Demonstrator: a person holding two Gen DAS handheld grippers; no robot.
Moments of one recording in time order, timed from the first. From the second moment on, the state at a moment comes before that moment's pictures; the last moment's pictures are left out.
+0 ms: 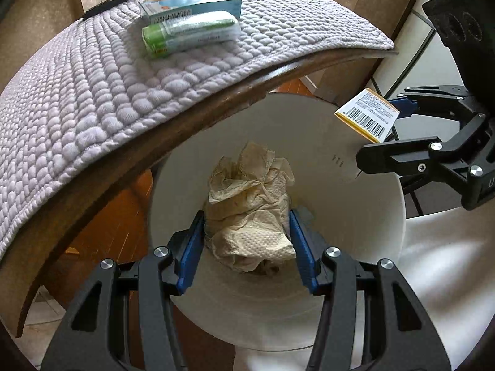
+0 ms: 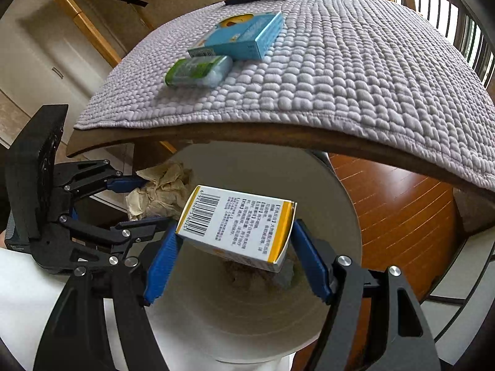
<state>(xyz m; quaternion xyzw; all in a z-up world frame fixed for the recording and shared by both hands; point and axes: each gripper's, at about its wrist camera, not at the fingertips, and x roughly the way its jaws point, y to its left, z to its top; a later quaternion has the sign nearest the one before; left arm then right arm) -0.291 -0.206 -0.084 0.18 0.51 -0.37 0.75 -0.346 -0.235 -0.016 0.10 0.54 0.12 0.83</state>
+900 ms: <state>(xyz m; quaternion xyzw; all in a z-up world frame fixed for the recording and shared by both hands) -0.298 -0.212 -0.115 0.19 0.52 -0.35 0.75 -0.357 -0.231 -0.067 0.10 0.56 0.09 0.81</state>
